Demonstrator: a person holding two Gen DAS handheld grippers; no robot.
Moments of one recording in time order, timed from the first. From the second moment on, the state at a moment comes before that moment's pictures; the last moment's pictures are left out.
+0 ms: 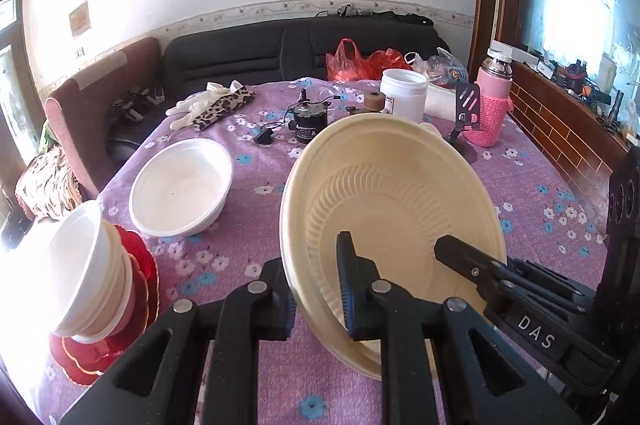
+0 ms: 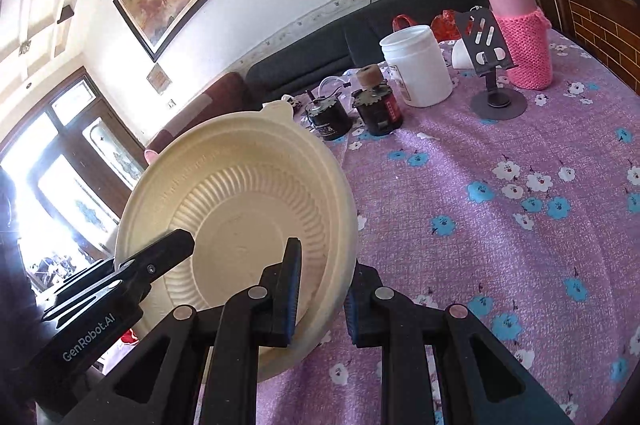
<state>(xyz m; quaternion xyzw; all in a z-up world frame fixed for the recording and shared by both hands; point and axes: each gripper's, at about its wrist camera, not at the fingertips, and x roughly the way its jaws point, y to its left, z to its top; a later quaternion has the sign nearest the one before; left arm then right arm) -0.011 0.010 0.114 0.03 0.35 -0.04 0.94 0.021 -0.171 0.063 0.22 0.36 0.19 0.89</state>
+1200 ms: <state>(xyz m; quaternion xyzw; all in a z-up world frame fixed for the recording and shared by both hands) -0.088 0.186 0.147 -0.09 0.30 0.04 0.95 -0.030 0.000 0.148 0.11 0.33 0.27 0.90</state>
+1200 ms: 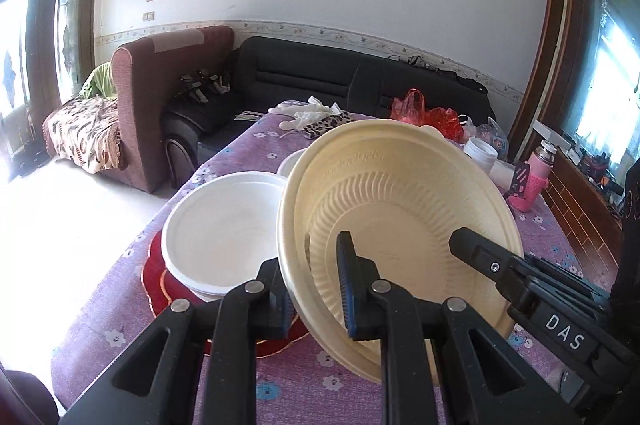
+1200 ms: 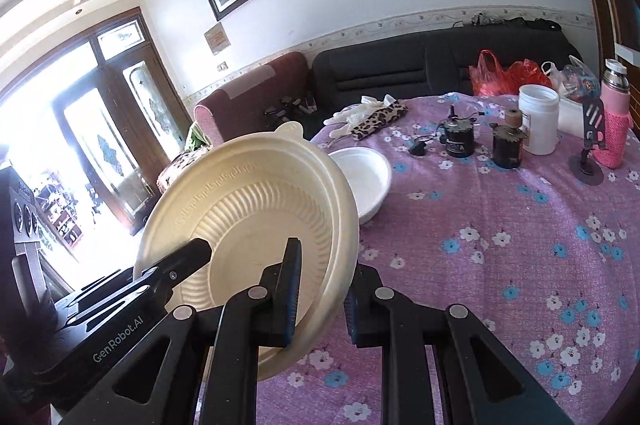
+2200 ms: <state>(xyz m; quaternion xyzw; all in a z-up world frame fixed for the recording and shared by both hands) -0.034 0.305 0.108 -0.11 0.35 0.13 0.92 0.036 0.146 0.120 0.03 0.39 0.30 0.87</state>
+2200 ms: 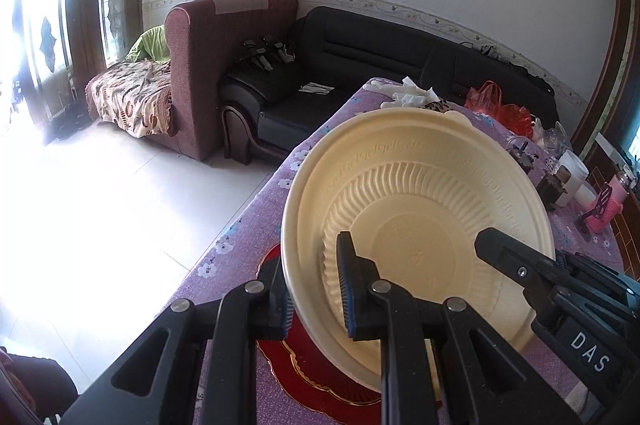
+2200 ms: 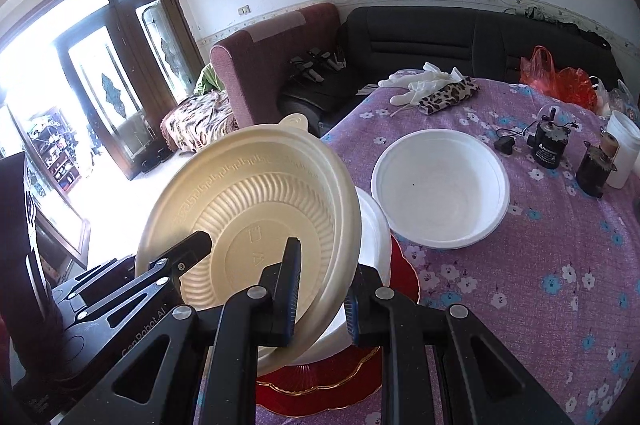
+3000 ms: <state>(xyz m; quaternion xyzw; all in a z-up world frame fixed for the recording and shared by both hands) -0.054 0.316 0.119 -0.10 0.32 0.18 0.93 0.037 0.158 0.107 0.01 0.35 0.27 0.90</state>
